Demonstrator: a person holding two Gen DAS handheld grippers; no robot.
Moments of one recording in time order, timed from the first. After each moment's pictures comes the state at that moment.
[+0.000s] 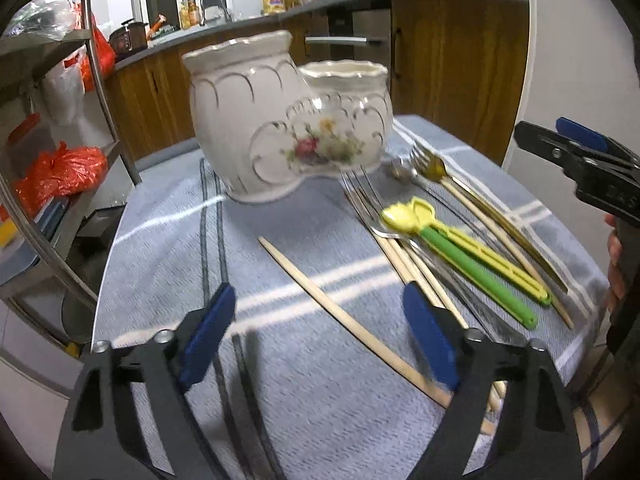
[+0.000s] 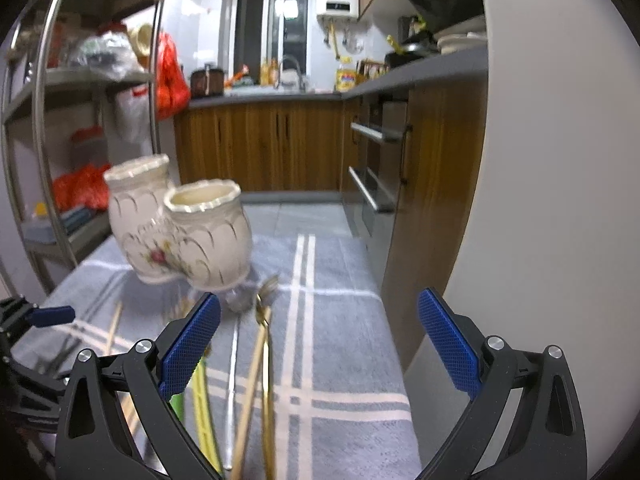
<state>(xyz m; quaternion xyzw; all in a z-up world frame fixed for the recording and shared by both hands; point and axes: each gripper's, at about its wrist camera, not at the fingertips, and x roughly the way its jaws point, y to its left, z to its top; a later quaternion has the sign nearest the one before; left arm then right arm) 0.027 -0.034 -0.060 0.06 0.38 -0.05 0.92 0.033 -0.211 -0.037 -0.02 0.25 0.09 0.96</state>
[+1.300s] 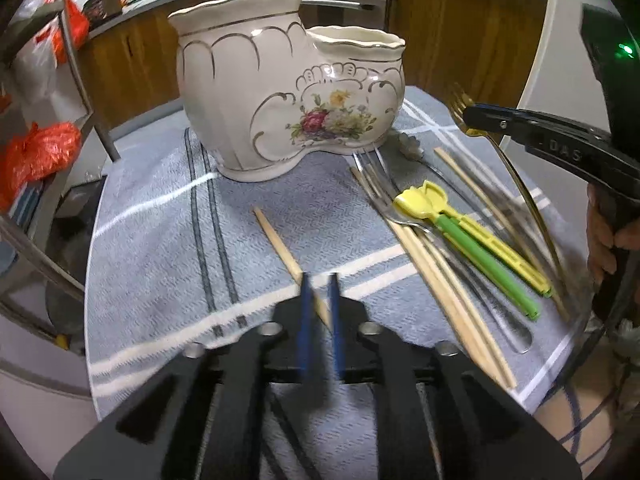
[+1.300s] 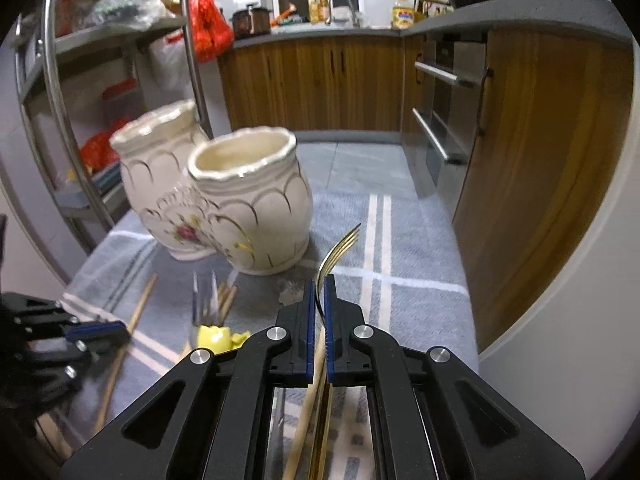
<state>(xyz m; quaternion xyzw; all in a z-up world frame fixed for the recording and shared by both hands) 0.061 -0.012 -0.060 0.04 0.45 -0.09 0.89 0.074 -0.173 -0.035 -0.02 0.33 0.19 0.92</state>
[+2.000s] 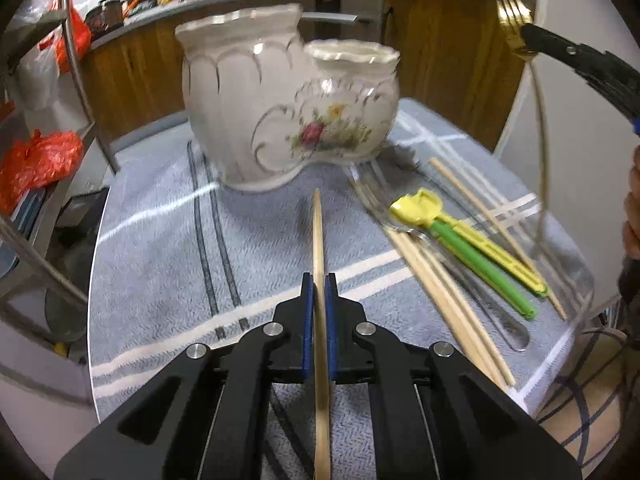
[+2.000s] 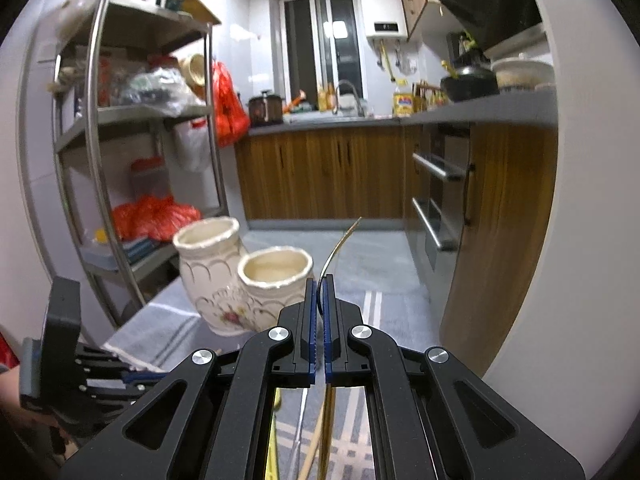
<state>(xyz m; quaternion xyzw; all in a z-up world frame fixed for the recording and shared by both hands) 0.050 -0.007 -0.056 0.05 0.41 -0.10 0.91 0.030 -0.197 0.026 0.01 0.17 0.21 0.96</state>
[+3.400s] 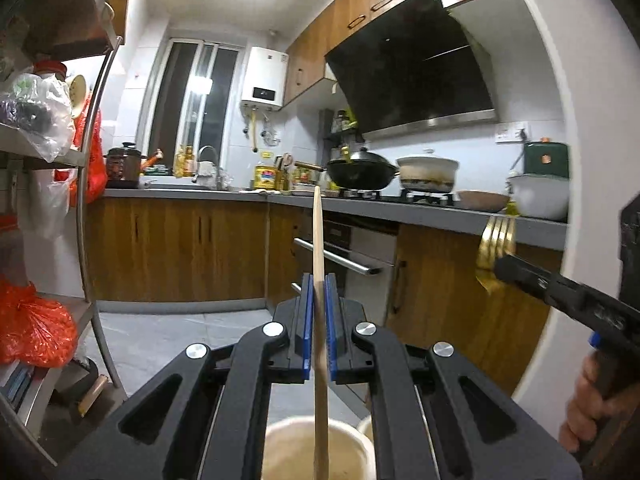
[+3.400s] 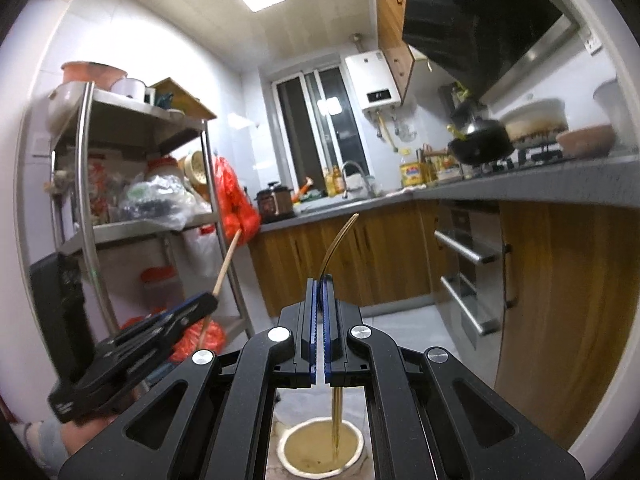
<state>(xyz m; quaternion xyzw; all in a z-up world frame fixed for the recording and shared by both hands) 0.165 0.024 0.098 -0.02 0.05 -0.12 0.99 0.112 -0.168 0.083 0.12 0.05 0.23 0.96</state>
